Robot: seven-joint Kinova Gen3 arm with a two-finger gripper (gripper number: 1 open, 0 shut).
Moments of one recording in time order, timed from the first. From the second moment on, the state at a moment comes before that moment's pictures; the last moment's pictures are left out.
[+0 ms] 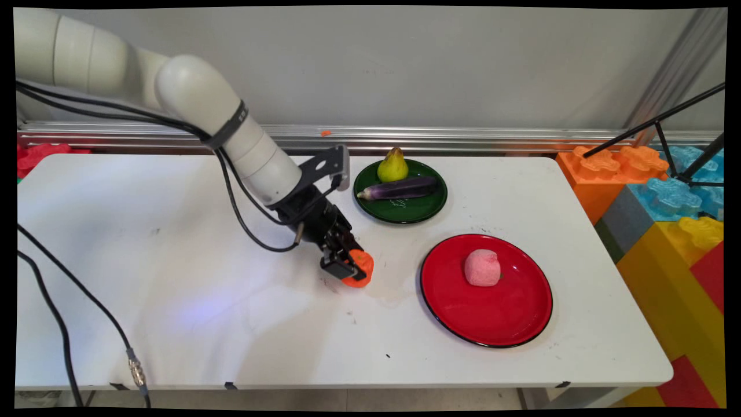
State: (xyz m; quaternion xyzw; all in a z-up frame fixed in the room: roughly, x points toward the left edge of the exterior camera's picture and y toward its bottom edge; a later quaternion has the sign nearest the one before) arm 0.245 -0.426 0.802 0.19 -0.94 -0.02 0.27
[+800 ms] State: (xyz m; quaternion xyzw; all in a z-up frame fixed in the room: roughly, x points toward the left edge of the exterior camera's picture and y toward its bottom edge) arm 0.250 -0.425 0.773 0.16 -0.95 -0.01 0.27
